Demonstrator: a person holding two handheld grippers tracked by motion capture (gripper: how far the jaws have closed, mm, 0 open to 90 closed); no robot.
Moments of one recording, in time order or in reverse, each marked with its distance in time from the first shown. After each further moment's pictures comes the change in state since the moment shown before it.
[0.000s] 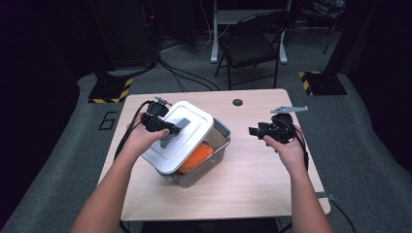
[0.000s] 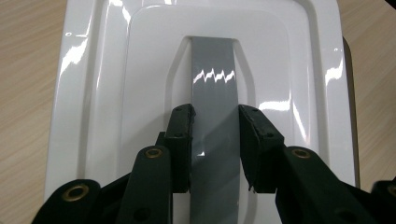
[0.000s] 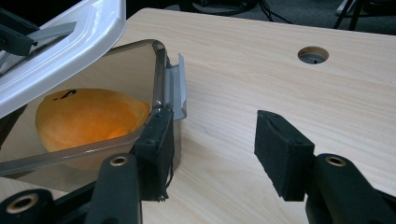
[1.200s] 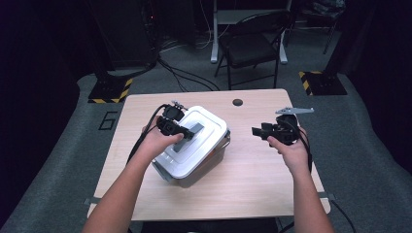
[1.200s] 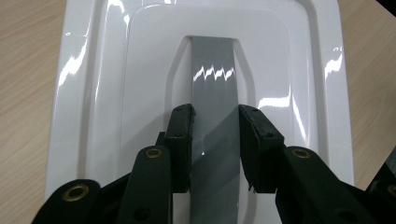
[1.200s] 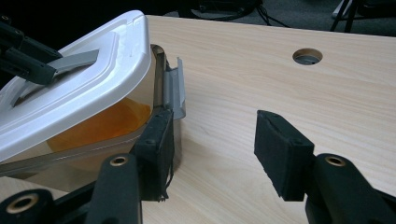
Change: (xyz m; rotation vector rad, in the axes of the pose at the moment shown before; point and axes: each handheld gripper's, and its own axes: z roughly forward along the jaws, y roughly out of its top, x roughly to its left) left arm -0.031 0.010 0.025 0.039 -0.048 0.048; right arm -0.002 -0.004 -0.011 -0.023 -0.001 0.022
